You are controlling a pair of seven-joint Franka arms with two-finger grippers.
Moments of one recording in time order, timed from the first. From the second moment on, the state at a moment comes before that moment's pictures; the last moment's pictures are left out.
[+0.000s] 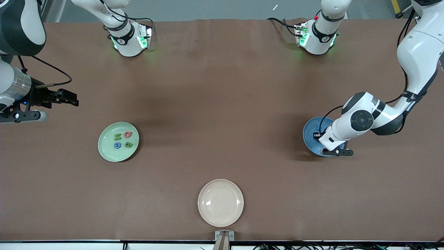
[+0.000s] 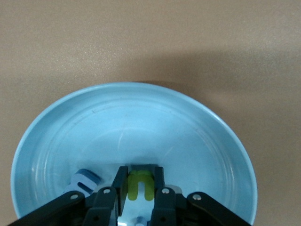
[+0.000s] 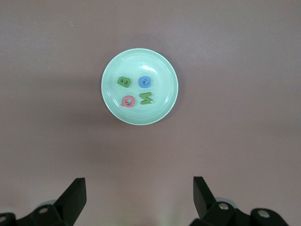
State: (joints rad) left arm 0.82 0.86 -1.01 -1.97 0.92 2.16 -0.63; right arm -0.03 0.05 0.03 -1.70 0.00 1.61 -0.08
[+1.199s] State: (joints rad) left arm 0.85 0.86 -1.06 -1.95 0.92 2.17 -0.61; right arm 0.00 0.06 -0.04 -1.61 0.00 1.61 -0.08
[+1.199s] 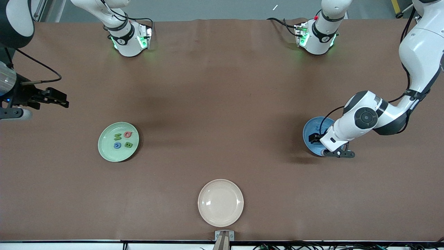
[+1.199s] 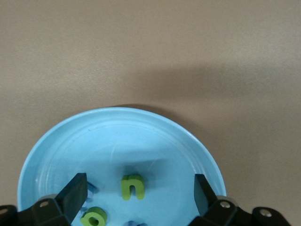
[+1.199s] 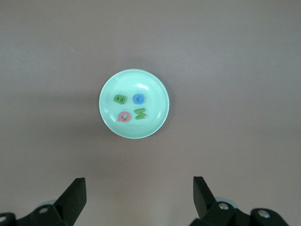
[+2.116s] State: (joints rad) left arm 0.28 0.52 -0.57 -1.94 0.24 2.31 -0.36; right arm -0.04 0.08 -0.03 -1.43 0.00 1.39 -0.08
